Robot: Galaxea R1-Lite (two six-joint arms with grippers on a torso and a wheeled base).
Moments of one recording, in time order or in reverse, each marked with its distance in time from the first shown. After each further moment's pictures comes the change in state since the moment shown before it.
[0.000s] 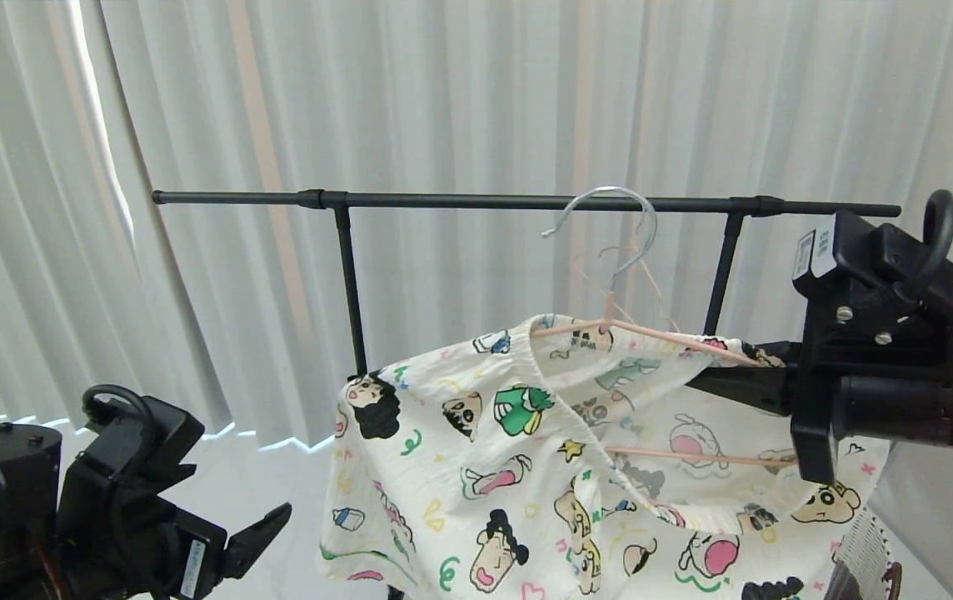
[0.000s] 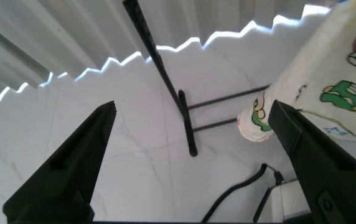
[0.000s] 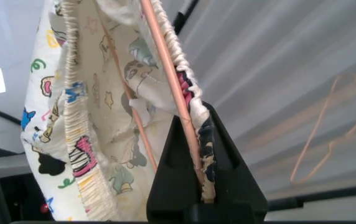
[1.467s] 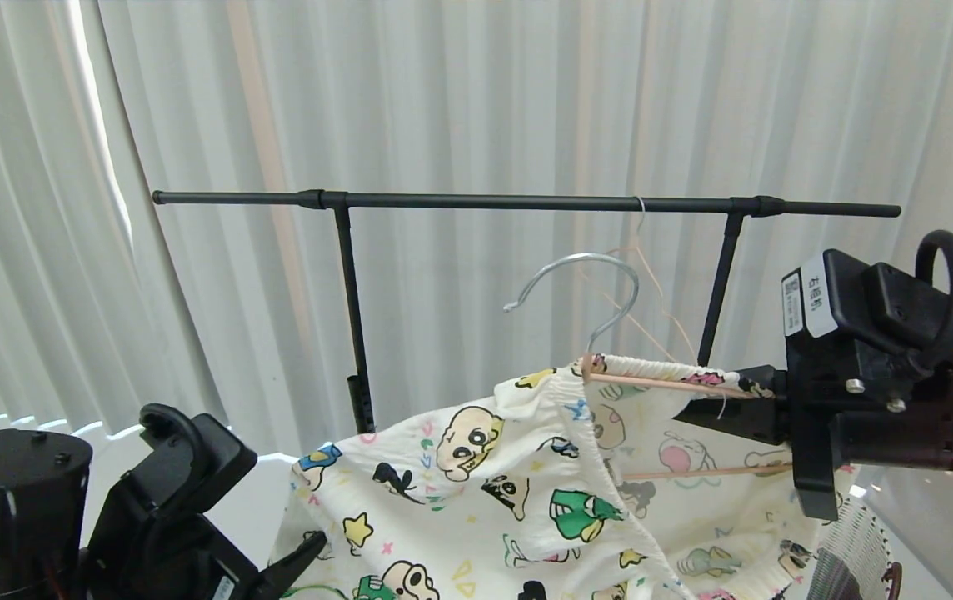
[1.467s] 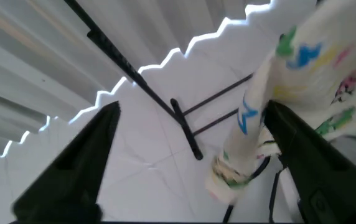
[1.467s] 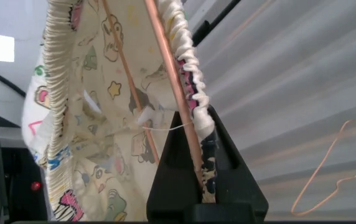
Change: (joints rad) left arm -0.174 0.003 -0.028 0.037 0.000 0.120; right arm 0.060 0.009 -0.015 0.053 0.070 -0.150
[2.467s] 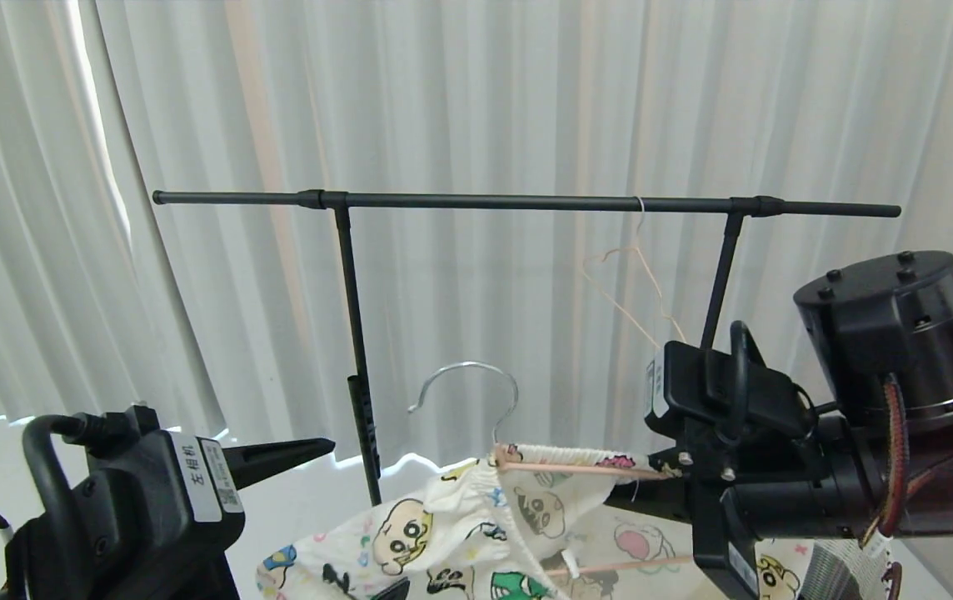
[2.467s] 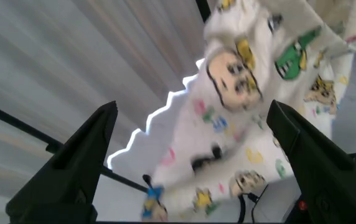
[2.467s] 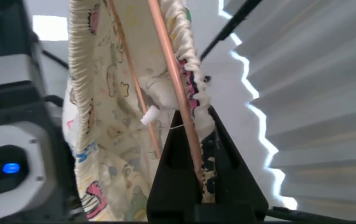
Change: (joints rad) left arm -0.423 -0.142 -0.151 0.085 0.009 0.016; right arm 0.138 0.138 -0.004 0.047 -0.076 0.147
